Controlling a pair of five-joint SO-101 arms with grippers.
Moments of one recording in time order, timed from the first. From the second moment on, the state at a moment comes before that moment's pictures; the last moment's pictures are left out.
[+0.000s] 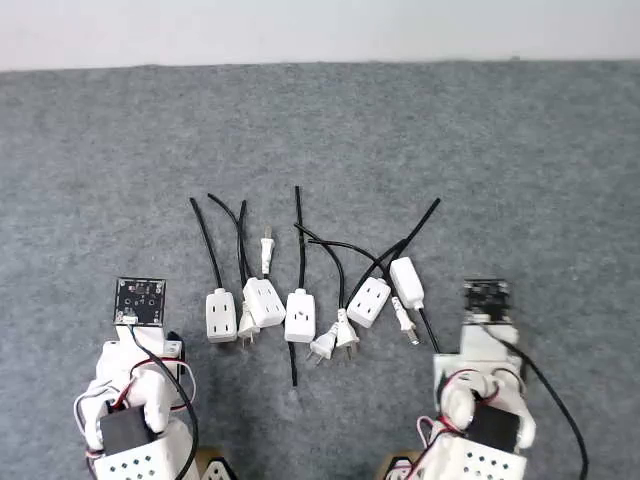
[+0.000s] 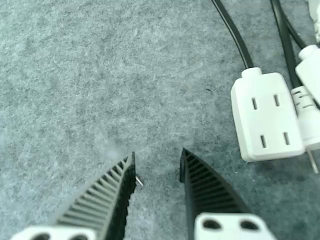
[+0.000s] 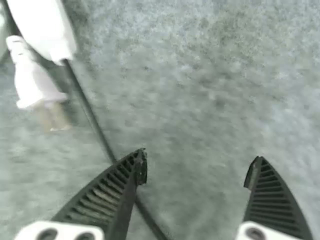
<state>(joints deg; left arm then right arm) -21.6 -102.4 96.8 71.4 -11.6 15.1 -102.5 95.6 74.3 16.7</state>
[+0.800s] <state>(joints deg) -40.9 -103.1 67.4 61.2 -17.5 22.7 -103.6 67.8 75.7 20.8</state>
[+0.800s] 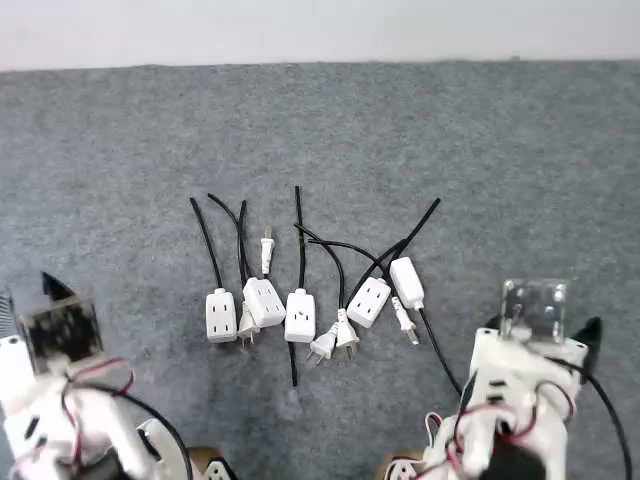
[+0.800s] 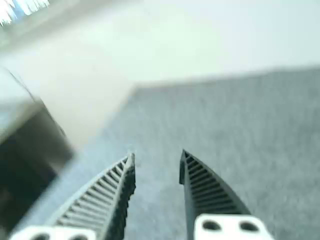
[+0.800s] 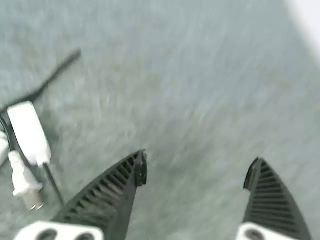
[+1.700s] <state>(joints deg) -17.5 -32.4 38.8 73.3 -16.2 -6.2 -23.2 24.6 96.6 16.4</state>
